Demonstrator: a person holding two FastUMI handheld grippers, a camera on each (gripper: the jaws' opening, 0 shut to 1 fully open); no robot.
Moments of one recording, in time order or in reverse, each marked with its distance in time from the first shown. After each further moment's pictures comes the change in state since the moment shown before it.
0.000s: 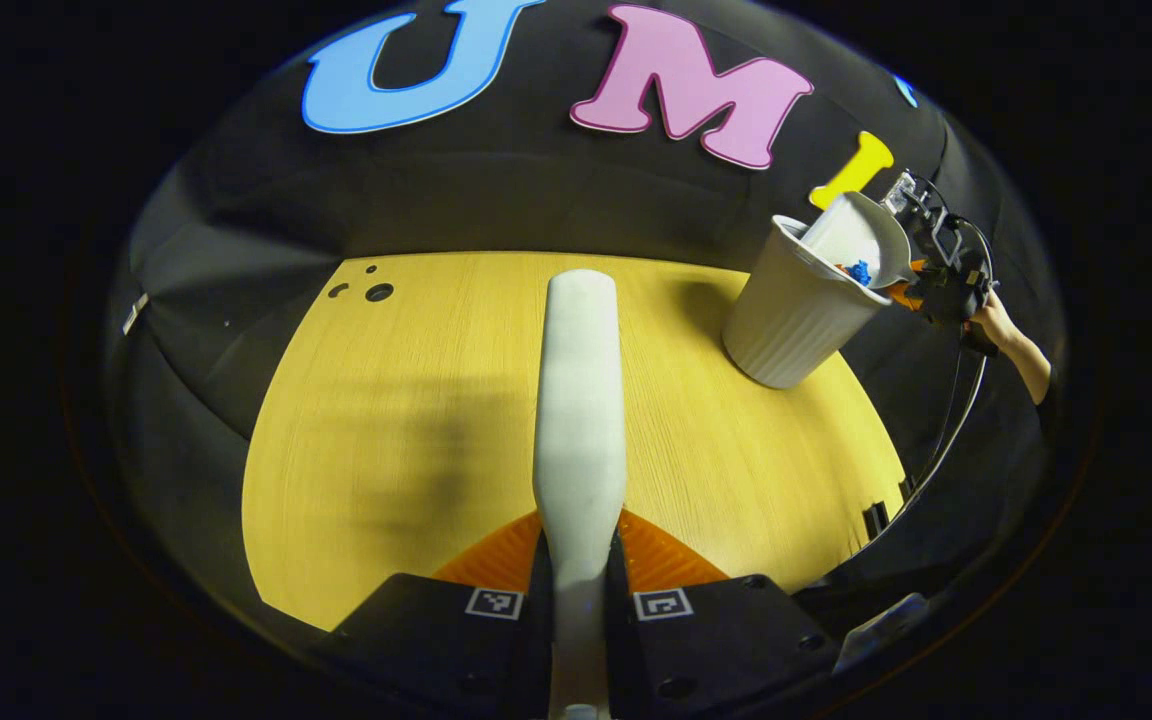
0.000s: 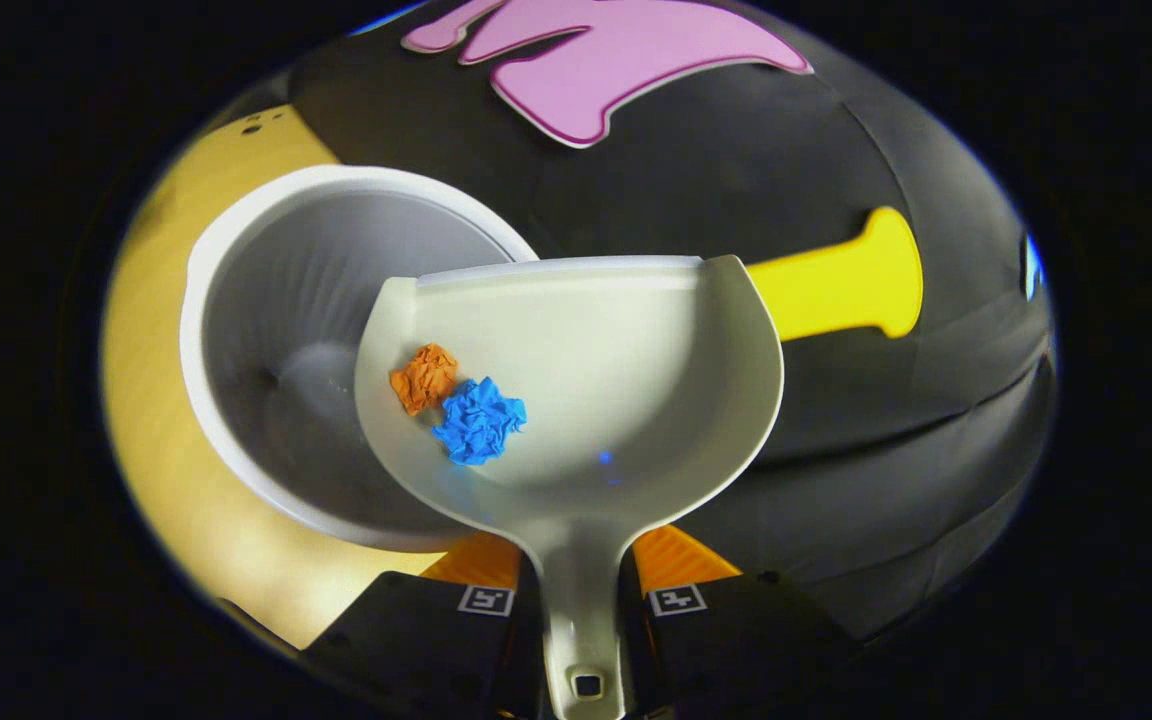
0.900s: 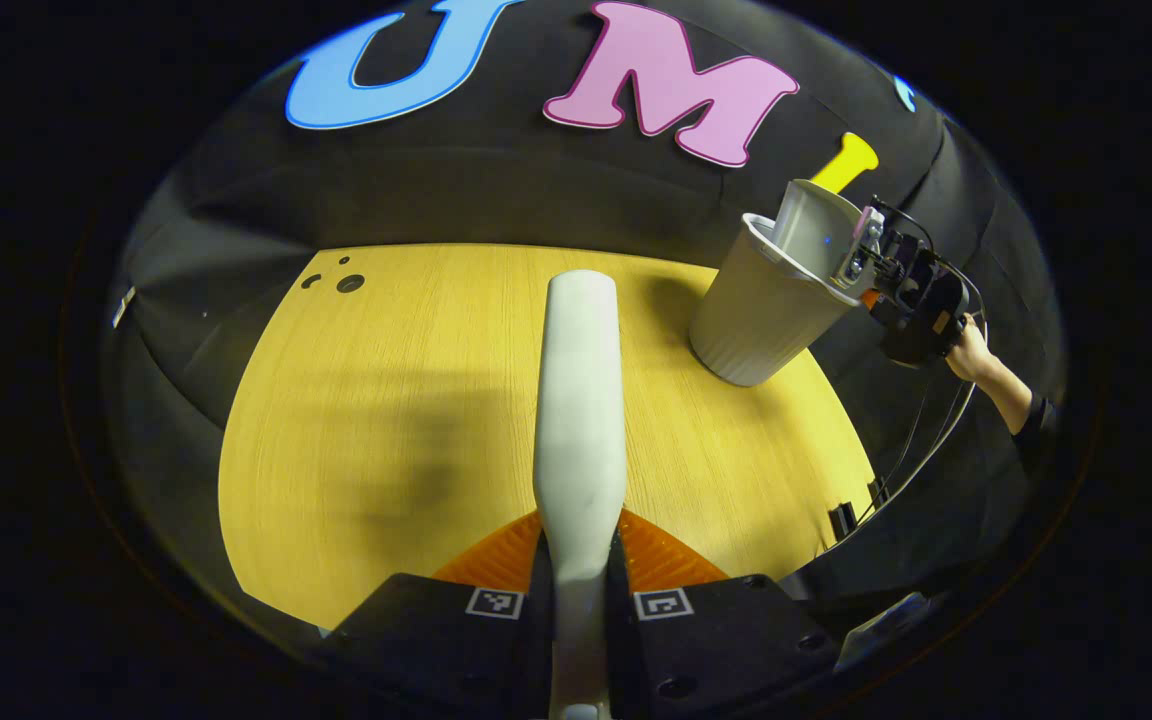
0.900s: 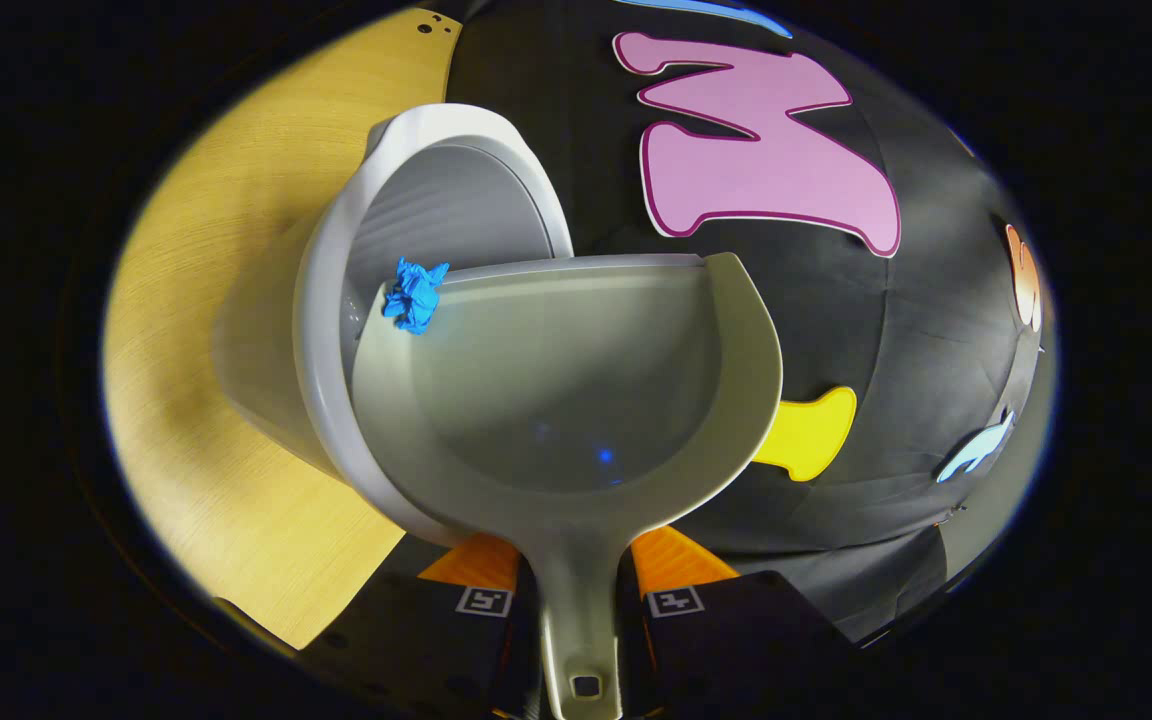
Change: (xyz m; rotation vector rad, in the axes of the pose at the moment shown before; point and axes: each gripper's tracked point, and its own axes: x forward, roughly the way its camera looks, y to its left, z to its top) left arm -0.001 -0.030 -0.001 -0.060 0.011 -0.063; right arm -0.006 -0.020 0.001 -0.369 -0.127 -0.199
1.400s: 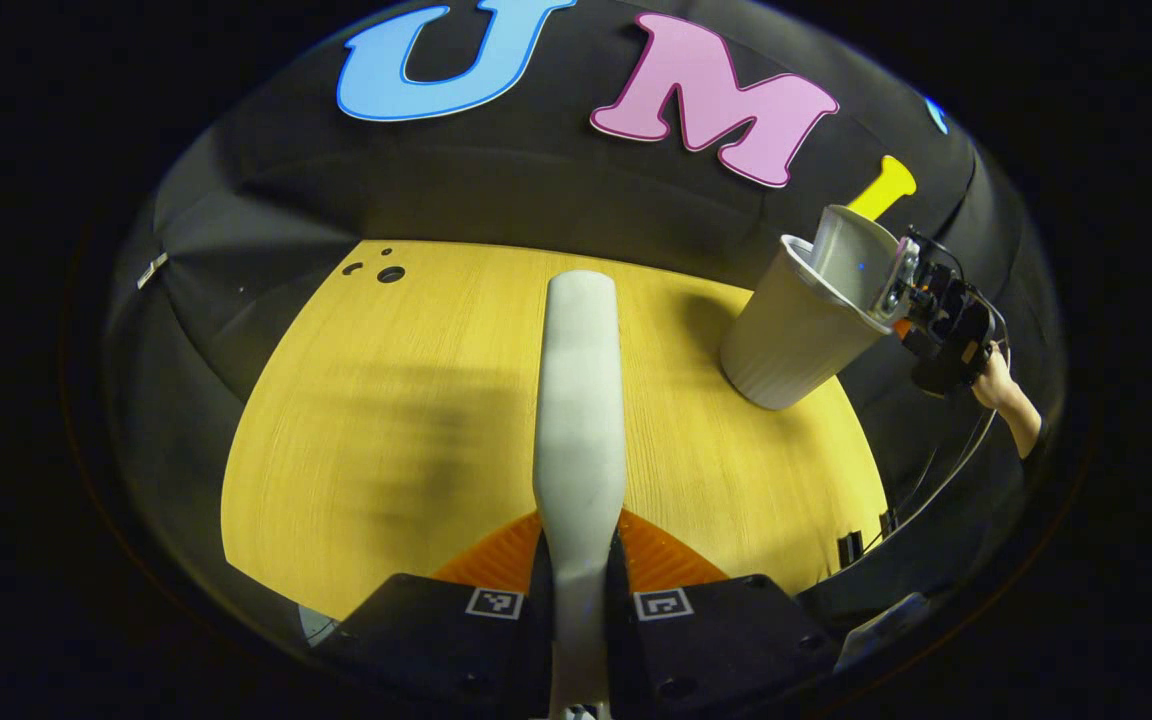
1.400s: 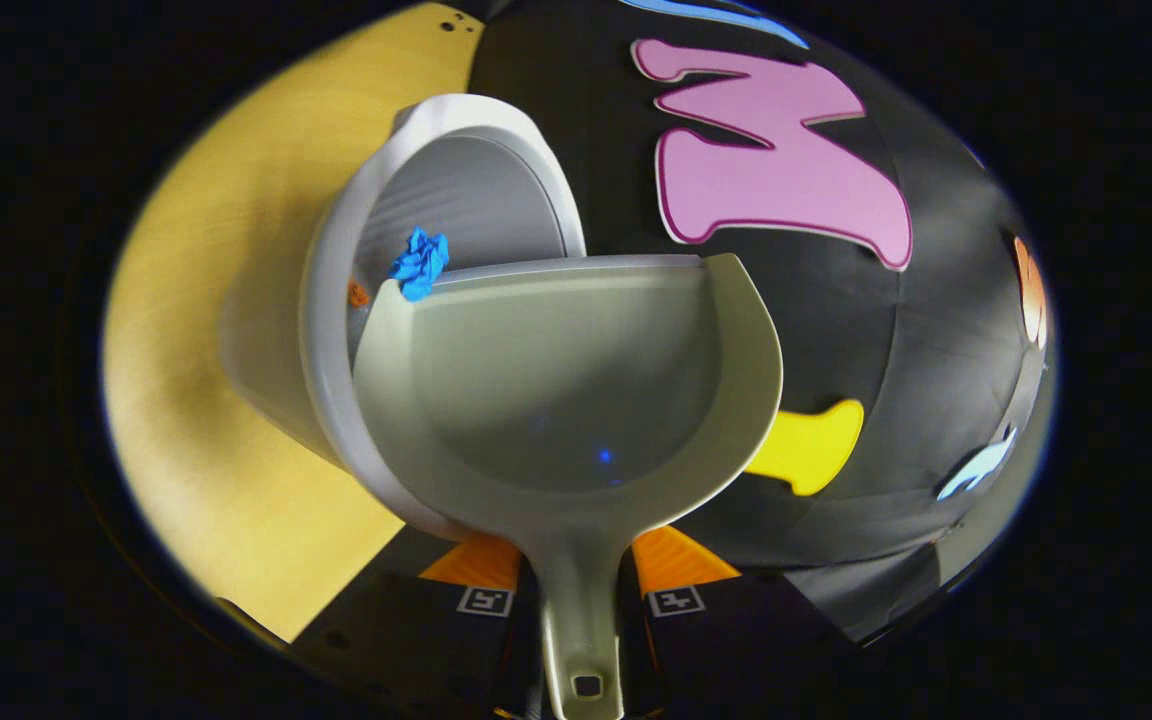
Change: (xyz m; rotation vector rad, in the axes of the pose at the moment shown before) left arm -0.004 0.002 -0.004 -0.079 -0.037 0.073; right arm 0.000 0.000 0.002 -0.122 -0.058 0.005
